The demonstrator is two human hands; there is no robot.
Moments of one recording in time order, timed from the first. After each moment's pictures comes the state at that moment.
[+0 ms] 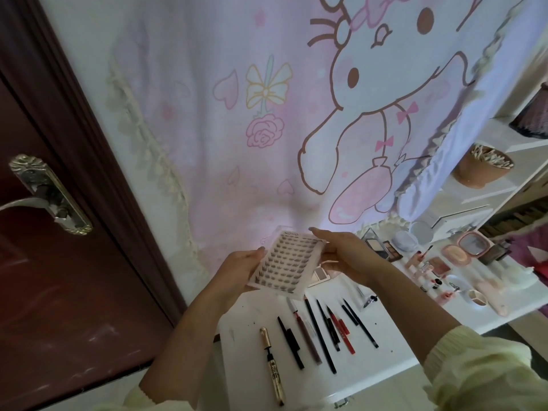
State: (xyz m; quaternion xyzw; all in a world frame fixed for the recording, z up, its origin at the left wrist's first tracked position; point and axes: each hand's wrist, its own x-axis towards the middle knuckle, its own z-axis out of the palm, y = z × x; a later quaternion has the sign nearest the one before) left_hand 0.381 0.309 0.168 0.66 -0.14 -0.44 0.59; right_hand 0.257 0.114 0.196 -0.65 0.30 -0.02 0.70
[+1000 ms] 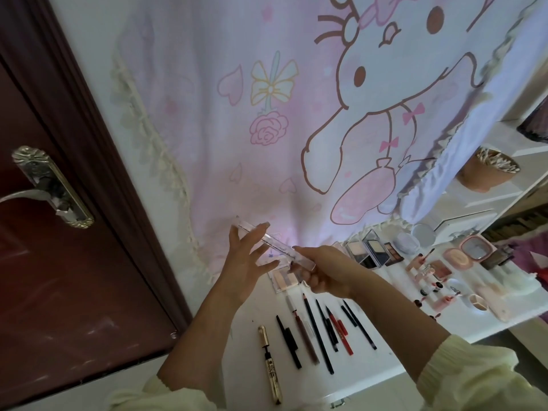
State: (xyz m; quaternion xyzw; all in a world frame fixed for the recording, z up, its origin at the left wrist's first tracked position) left_hand 0.376 0.289 0.164 0.43 -0.07 -0.40 0.80; right_hand 0.269 0.153 0.198 -0.62 0.35 0.11 0.70
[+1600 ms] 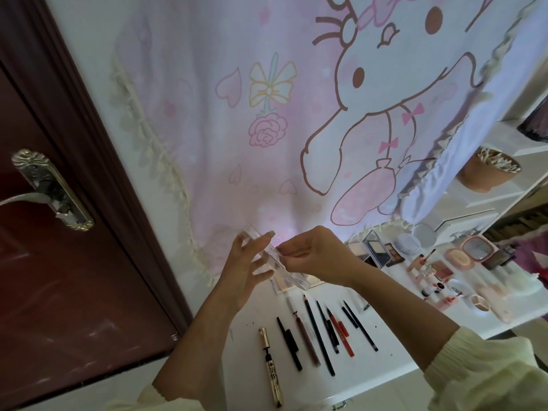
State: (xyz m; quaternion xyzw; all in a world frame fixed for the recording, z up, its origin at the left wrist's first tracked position) left_hand 0.377 0.293 0.155 0.49 -0.10 -0.42 0.76; right_hand 0.272 0.159 0.218 -0.87 0.09 -0.06 0.47
